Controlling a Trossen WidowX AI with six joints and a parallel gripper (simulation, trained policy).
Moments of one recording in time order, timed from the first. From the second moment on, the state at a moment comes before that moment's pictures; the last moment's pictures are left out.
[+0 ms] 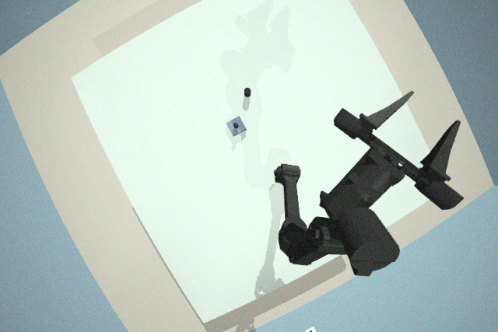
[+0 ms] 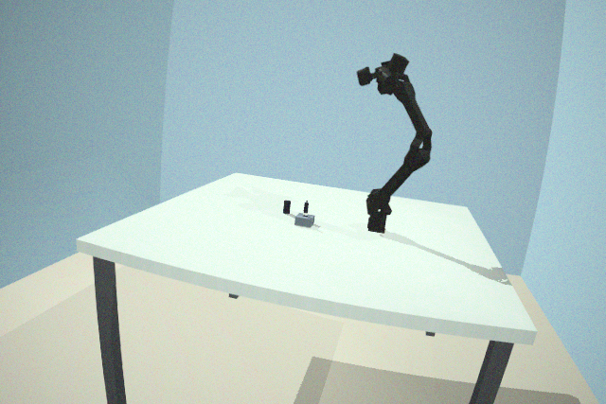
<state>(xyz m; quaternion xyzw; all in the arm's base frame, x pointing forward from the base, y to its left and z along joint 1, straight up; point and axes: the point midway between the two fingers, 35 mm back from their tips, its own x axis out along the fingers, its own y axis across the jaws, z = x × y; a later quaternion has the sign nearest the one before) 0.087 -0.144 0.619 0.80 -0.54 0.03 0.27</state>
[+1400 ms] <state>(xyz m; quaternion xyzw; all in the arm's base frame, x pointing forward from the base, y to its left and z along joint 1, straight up) 0.196 -0.162 0.520 0.88 -0.41 -0.14 0.18</state>
